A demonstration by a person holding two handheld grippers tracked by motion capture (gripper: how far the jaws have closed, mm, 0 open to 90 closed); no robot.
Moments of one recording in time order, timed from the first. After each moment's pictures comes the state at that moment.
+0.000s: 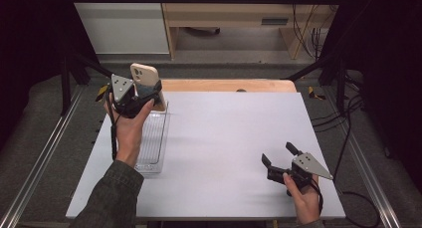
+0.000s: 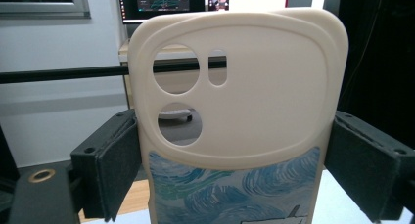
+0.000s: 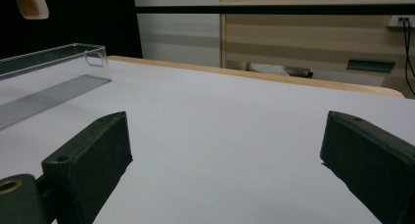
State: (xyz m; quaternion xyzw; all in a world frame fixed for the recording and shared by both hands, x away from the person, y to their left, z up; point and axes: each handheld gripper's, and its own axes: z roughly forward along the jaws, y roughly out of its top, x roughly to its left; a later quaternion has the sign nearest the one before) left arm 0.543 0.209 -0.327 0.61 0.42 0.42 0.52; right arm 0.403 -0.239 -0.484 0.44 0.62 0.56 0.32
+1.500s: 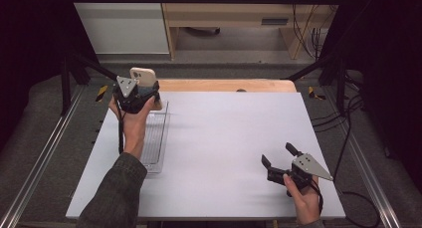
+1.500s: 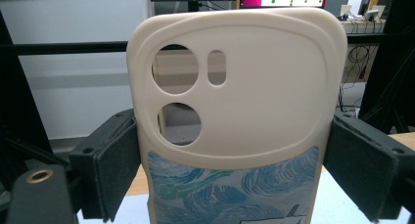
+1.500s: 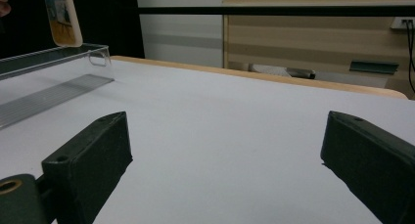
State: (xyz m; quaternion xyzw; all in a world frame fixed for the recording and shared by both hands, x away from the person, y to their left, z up) left arm 0.588 0.224 -0.374 0.60 0.47 0.43 0.49; right arm 0.401 -0.239 -0.485 0.43 0.63 0.56 0.32
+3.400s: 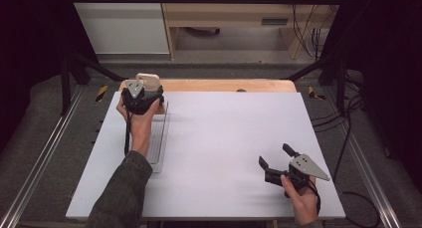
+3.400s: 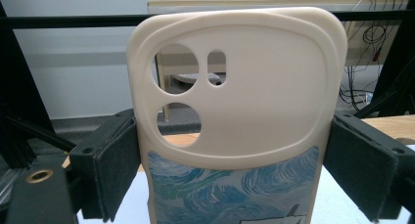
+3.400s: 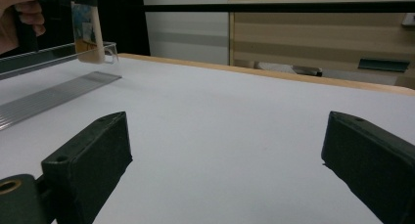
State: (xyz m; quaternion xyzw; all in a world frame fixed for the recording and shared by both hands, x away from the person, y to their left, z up) left arm 0.613 0.221 -0.411 0.61 0.49 0.42 0.46; right arm 0.401 -0.233 -0.488 0.43 0.63 0.57 0.31
